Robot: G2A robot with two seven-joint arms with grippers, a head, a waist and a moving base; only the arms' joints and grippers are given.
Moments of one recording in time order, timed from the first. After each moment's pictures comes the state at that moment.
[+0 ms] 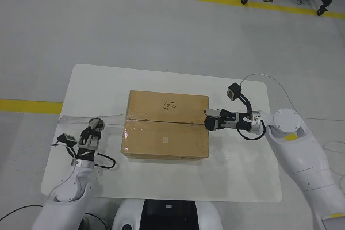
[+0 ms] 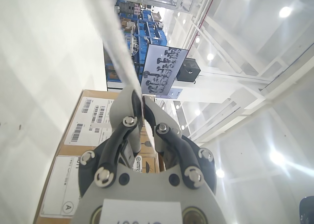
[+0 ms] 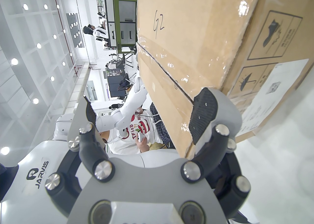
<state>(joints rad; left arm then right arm) 1.79 -1.14 -1.57 -1.62 -0.54 -0.53 -0.13 -0.93 -1.03 1.04 -1.36 0.45 -0.10 1.14</state>
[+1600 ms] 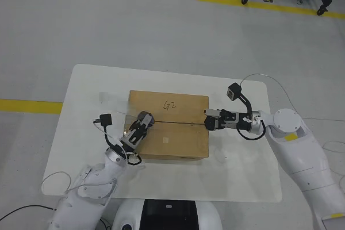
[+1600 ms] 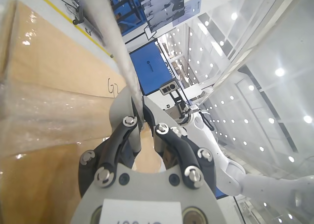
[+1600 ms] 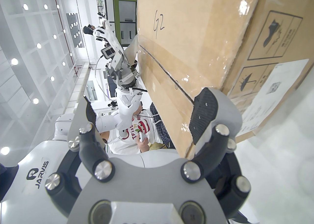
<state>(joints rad) 1.72 -1.18 -1.36 -1.96 0.26 -0.30 -0.13 -0.93 -1.03 1.04 -1.36 0.45 -0.10 1.14</state>
